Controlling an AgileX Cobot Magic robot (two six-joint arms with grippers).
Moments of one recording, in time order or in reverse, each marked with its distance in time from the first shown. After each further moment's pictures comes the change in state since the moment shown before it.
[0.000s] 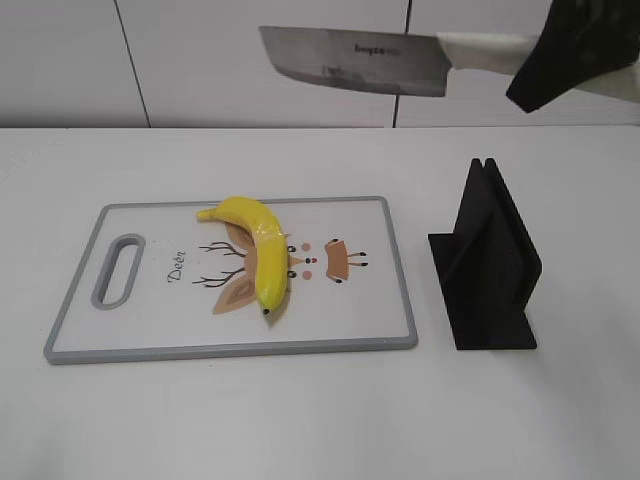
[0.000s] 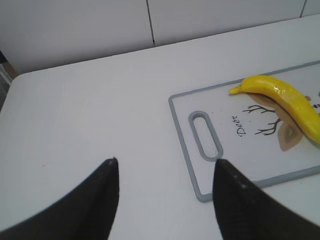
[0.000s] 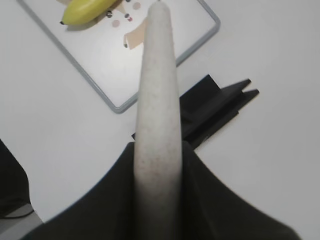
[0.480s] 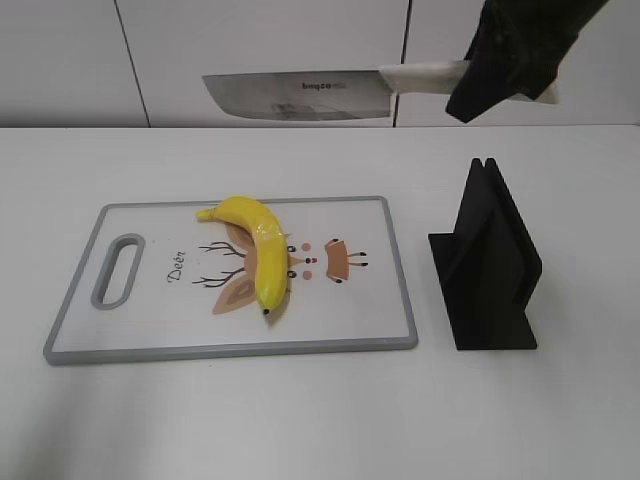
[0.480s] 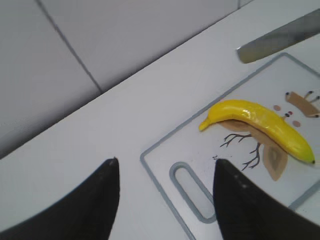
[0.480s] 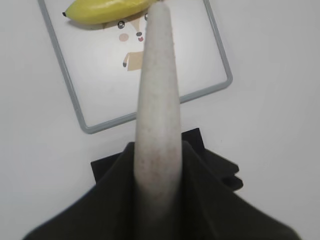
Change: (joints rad) left arm 0.000 0.566 -0.373 -0.249 -0.066 0.455; right arm 0.001 0.206 -0.091 0.071 -0.061 -0.372
